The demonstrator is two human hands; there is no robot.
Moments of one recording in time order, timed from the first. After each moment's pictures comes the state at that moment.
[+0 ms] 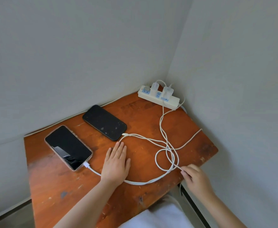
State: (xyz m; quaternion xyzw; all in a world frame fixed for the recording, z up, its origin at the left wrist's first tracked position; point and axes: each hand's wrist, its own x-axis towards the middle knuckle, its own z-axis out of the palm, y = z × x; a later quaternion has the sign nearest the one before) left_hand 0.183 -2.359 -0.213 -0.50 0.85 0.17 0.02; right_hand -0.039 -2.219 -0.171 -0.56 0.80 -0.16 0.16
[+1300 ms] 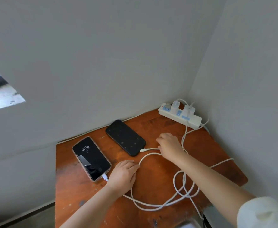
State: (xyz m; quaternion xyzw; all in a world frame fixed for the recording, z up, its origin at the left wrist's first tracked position) left_hand 0.212 -2.382 -0.187 -0.45 0.87 0.19 -0.02; right_hand 0.007 -2.408 -0.145 -0.73 0.68 0.02 0.11
